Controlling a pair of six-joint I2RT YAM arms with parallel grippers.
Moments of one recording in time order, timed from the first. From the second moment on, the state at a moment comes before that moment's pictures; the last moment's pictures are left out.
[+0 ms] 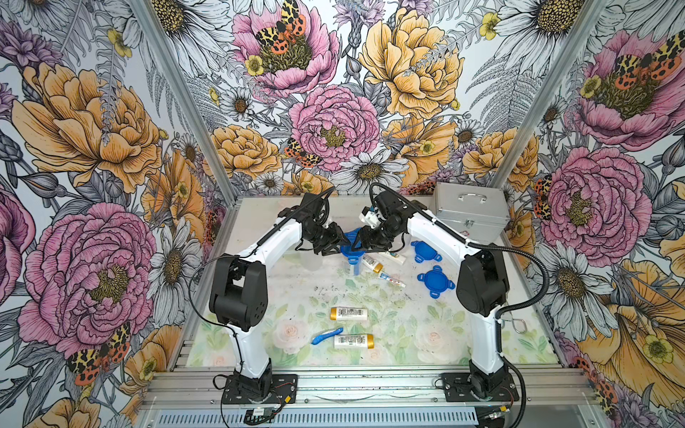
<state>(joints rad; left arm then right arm) -0.33 1.84 1.50 -0.83 0.59 -0.69 0.52 2.07 1.86 -0.95 -0.58 0.36</state>
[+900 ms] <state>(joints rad) -0.41 2.16 2.14 -1.25 0.28 -0.45 0.53 1.95 1.69 -0.94 -0.53 0.33</state>
